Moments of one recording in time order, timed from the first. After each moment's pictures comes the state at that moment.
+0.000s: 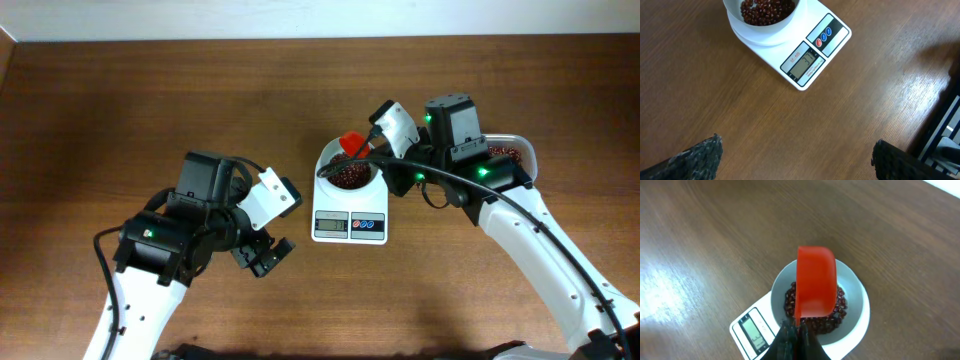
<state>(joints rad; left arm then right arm) -0.29 1.12 1.13 -1.09 0.33 0.56 0.34 1.47 1.15 -0.49 -0.45 -0.27</state>
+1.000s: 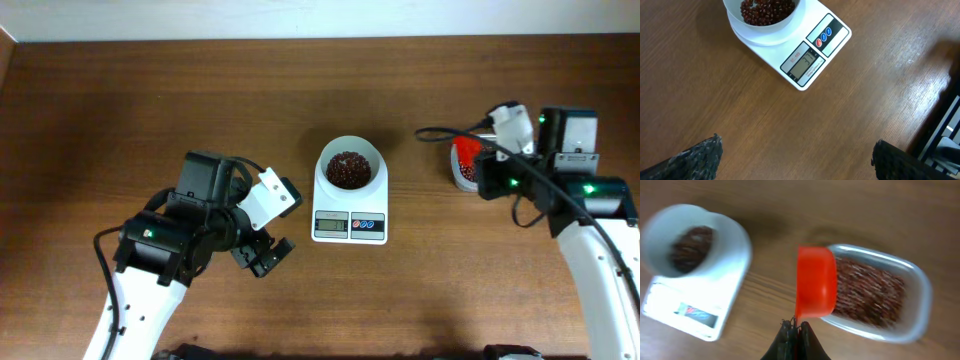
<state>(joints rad) -0.29 1.12 1.13 -1.09 0.33 0.56 -0.06 1.28 1.16 -0.81 -0.24 -0.23</state>
